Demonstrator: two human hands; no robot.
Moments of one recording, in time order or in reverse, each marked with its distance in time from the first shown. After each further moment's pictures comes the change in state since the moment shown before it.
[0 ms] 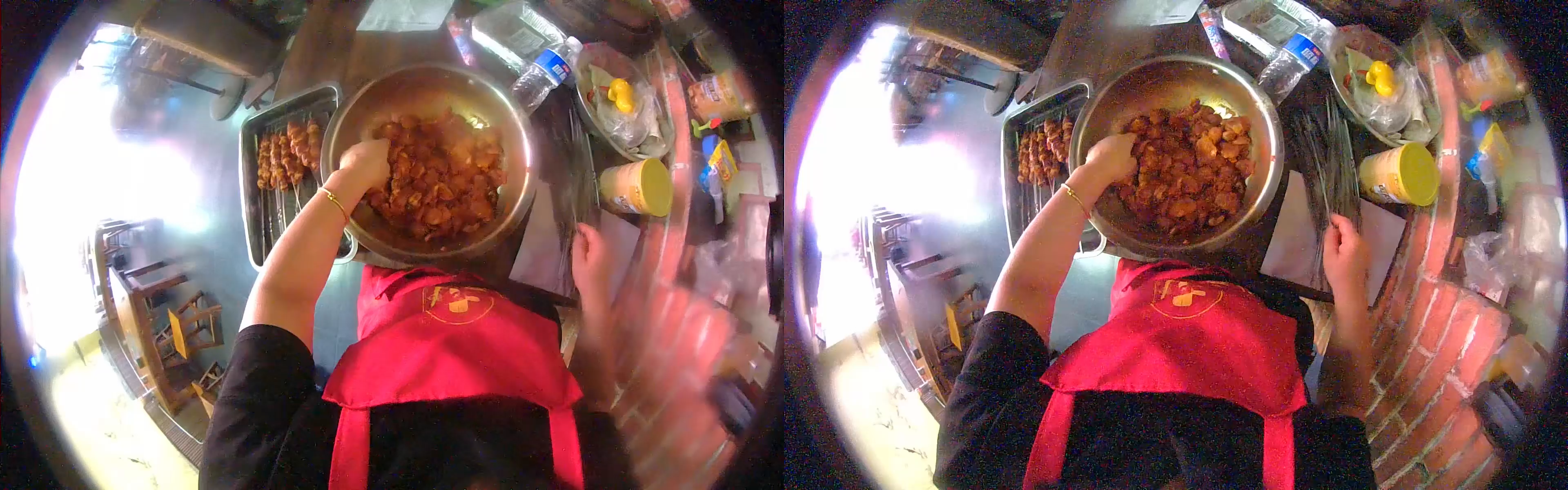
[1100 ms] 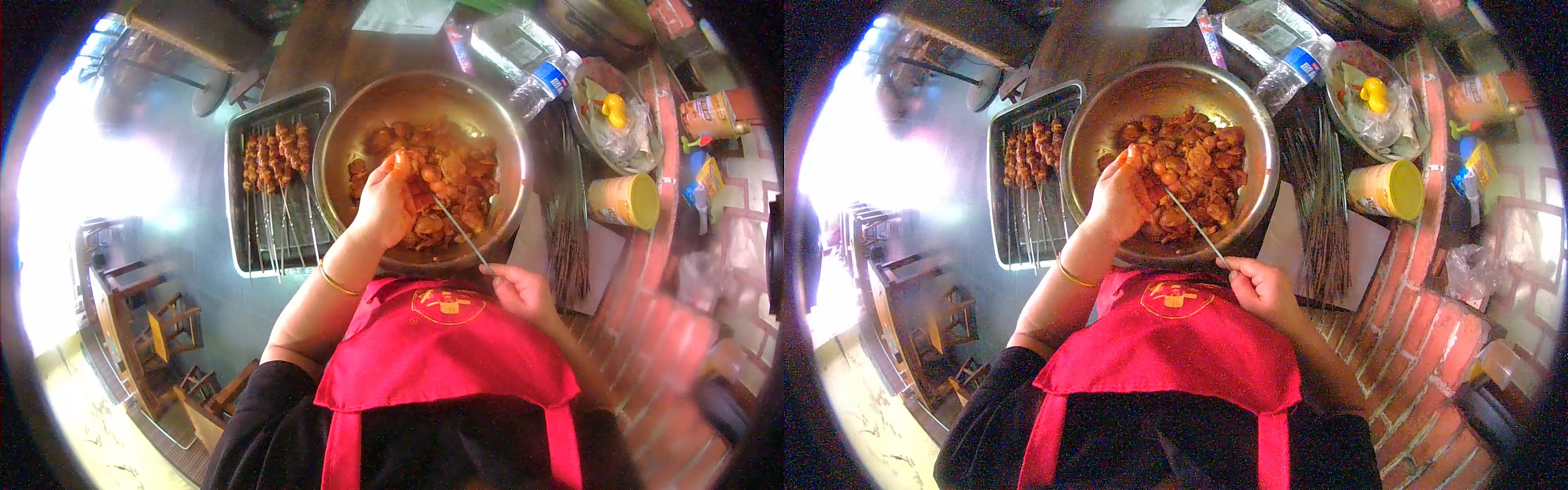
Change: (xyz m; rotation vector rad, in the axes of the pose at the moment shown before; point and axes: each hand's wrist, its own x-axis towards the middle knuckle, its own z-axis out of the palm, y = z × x) left_hand -0.084 0.079 -0.014 -2.393 -0.017 0.044; right_hand -0.011 -0.130 0.004 0.532 -0.679 0.065
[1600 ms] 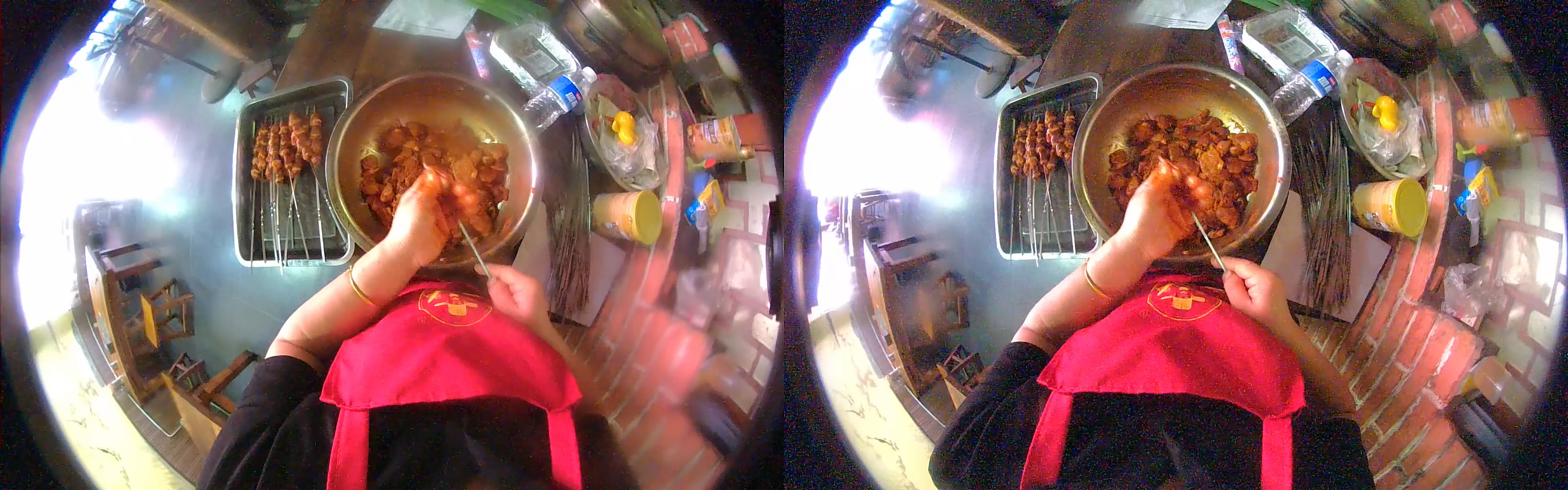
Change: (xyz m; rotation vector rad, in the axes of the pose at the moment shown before) left_hand -0.009 -0.035 0.009 -0.254 0.043 -0.094; right_hand 0.008 -0.013 0.017 0.046 0.011 -0.051
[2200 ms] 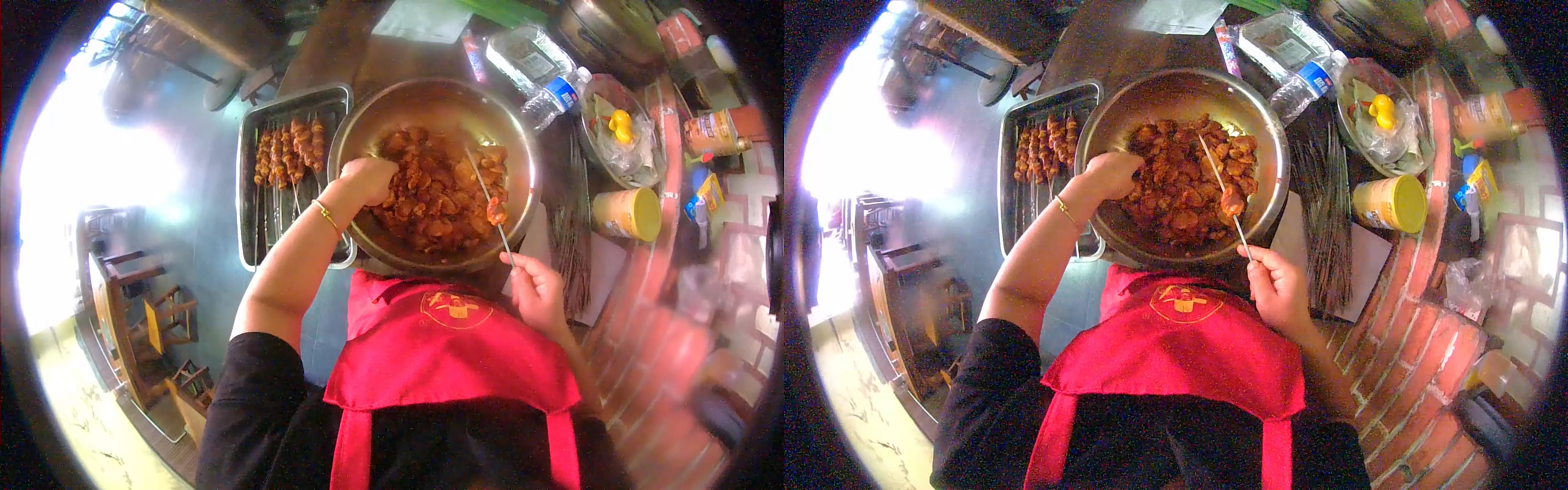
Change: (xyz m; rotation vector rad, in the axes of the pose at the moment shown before) left_hand 0.061 0.111 -0.053 2.659 -0.104 0.104; right_hand -0.005 -0.004 -0.015 0.149 0.169 0.120
